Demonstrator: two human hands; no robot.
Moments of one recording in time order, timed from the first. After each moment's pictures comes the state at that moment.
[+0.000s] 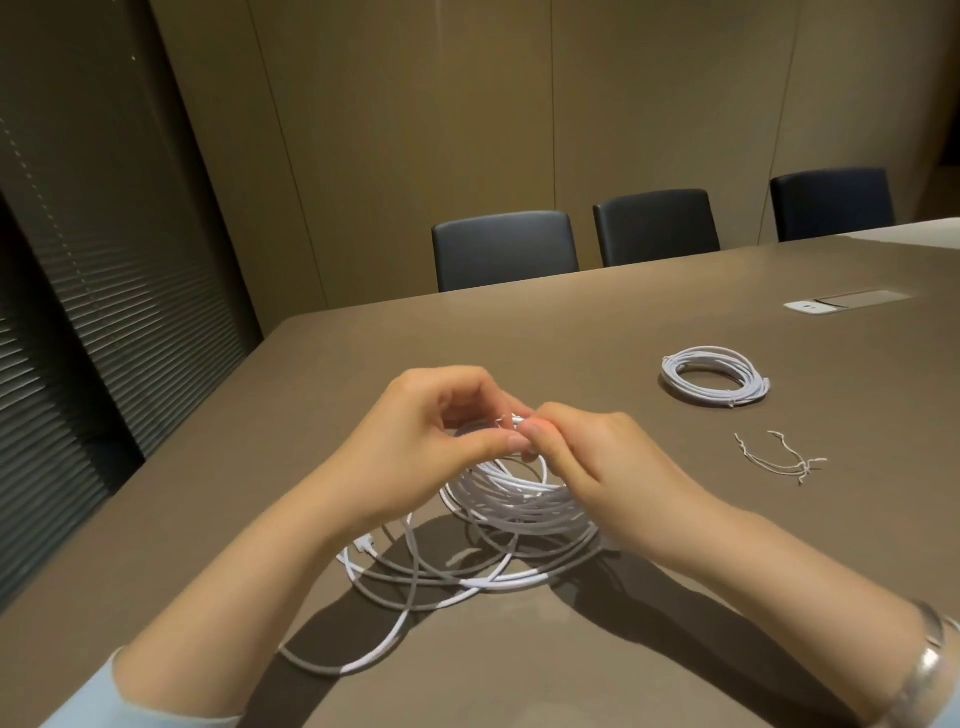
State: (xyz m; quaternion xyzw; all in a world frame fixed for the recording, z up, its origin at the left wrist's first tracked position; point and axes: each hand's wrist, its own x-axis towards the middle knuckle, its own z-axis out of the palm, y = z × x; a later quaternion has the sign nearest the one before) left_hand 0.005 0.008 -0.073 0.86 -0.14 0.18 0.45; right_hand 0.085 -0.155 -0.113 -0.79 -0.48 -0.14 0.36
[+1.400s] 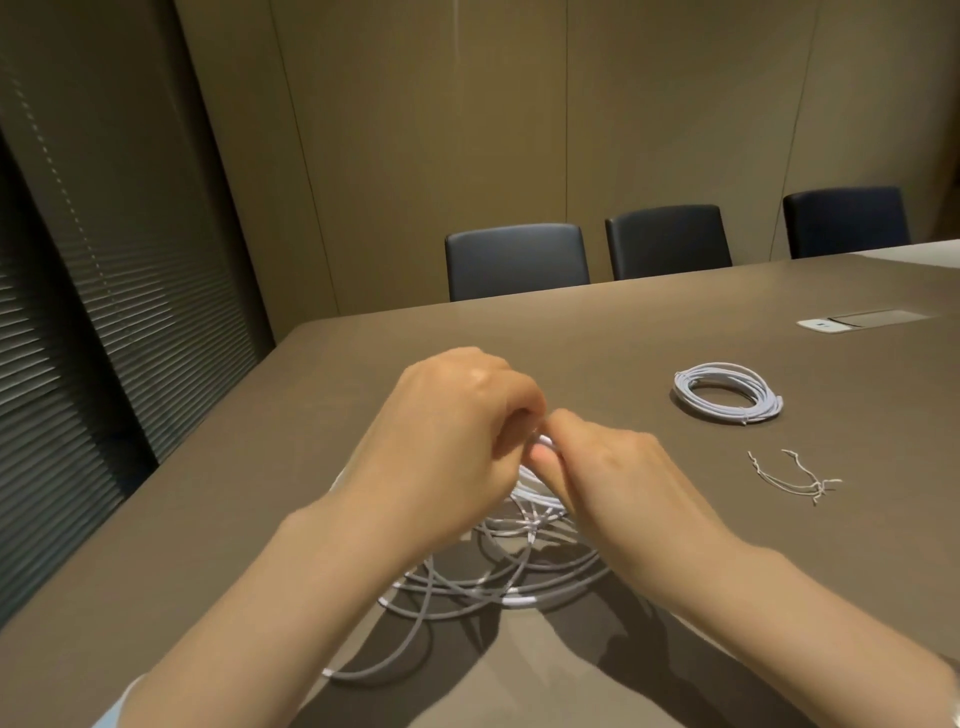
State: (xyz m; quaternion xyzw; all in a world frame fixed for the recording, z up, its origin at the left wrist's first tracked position) left_hand -0.012 -0.012 -0.053 0.91 -0.15 0.38 0.03; right_hand 0.070 -0.150 -0.116 -0.79 -0.46 -0.31 0.27
